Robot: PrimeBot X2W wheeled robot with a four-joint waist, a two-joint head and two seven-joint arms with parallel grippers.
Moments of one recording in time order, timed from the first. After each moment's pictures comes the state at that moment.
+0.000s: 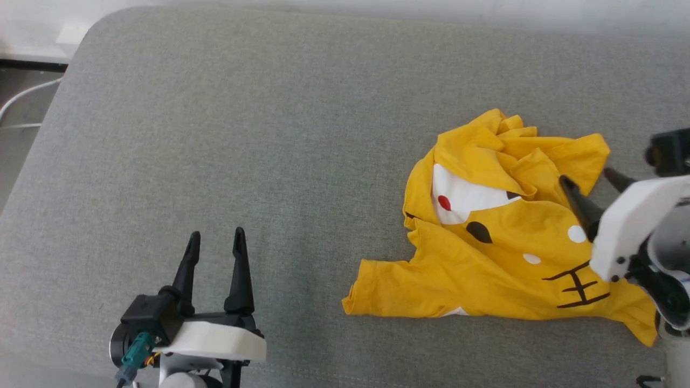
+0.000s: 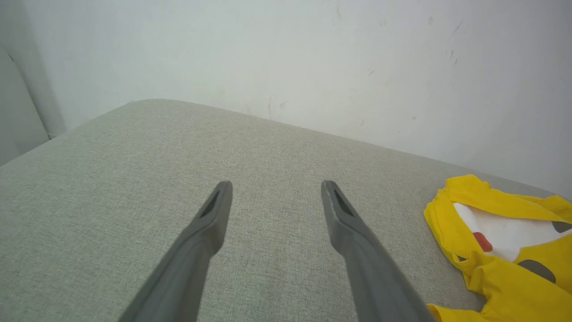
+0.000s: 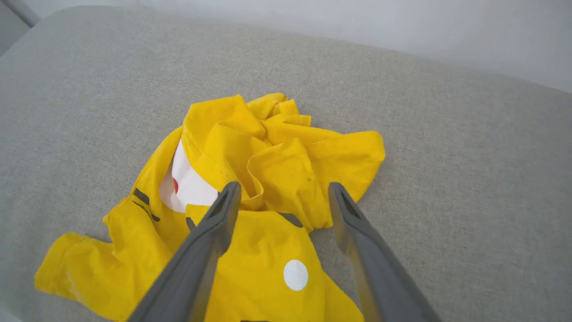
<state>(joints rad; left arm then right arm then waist) -0.01 0.05 -0.09 0.03 -0.27 0.04 -0.26 -0.26 -0.17 -0.11 -0.23 0.29 0.13 0.79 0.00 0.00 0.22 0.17</state>
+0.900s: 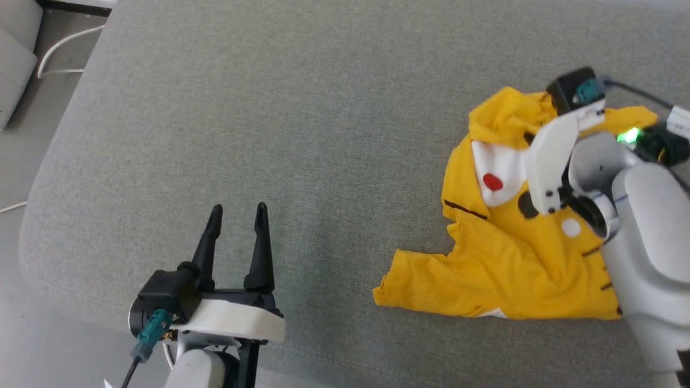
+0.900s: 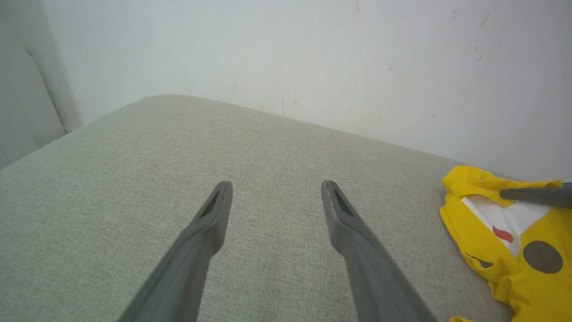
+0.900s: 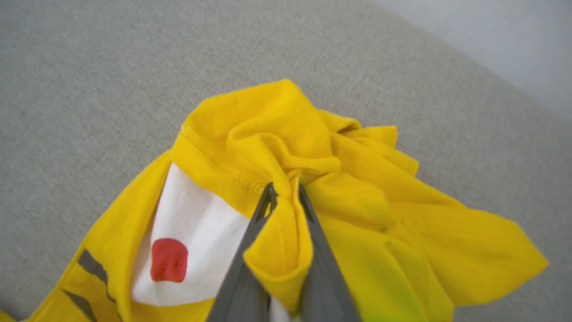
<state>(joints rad) -0.09 0.05 -0.16 0.03 -0.29 0.04 -0.26 -0.65 -0.23 0.20 0.42 0.17 0.13 0.62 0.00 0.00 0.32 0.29</state>
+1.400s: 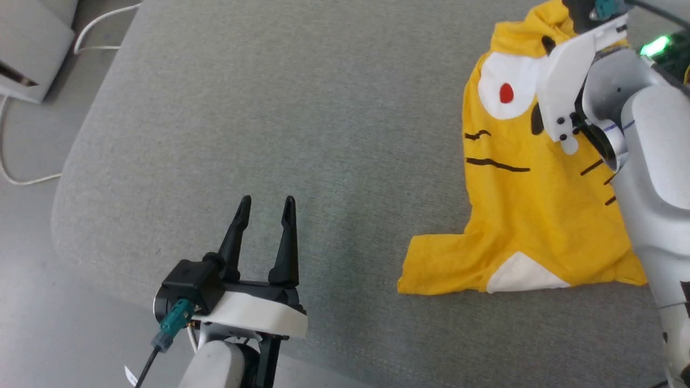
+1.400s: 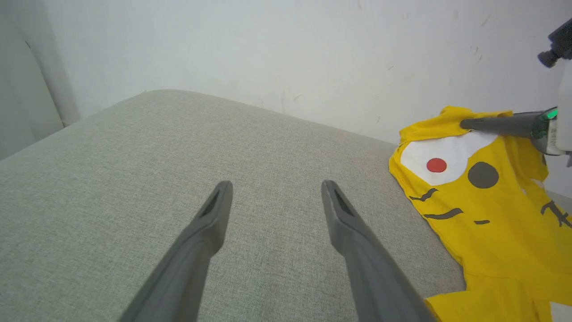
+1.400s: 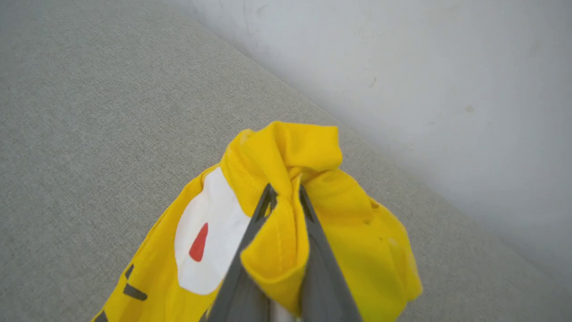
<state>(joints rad) -0.12 0.05 -0.23 0.04 -0.33 0.04 -0.26 -0.94 -0.24 0.26 0.60 0.09 0.13 0.42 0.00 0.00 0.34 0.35</state>
